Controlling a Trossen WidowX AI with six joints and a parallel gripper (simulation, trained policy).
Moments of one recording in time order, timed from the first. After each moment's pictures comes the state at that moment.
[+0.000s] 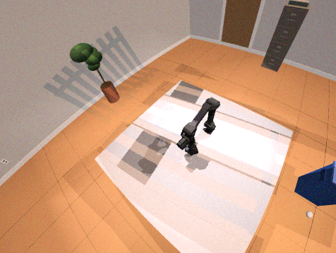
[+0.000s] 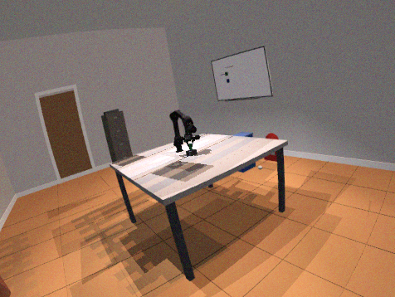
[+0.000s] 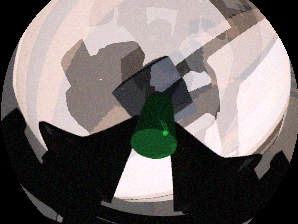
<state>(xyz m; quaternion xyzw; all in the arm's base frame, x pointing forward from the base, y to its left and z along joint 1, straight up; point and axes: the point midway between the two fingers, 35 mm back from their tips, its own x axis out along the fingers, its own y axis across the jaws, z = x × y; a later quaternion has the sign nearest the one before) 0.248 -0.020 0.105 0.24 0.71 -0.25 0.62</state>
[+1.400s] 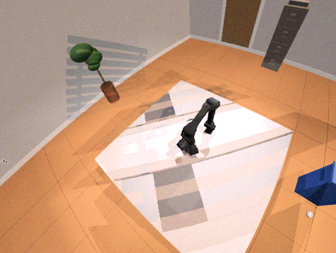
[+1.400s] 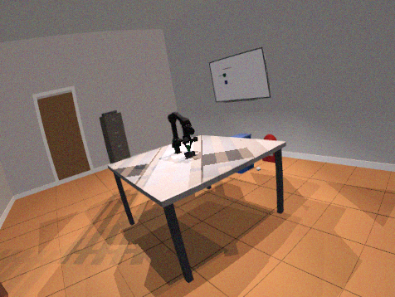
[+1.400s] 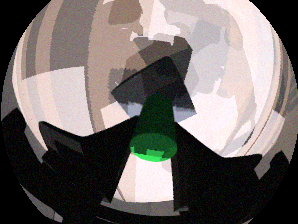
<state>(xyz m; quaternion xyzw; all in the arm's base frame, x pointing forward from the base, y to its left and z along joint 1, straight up) 0.248 -0.020 0.102 0.23 0.71 -0.24 0.62</state>
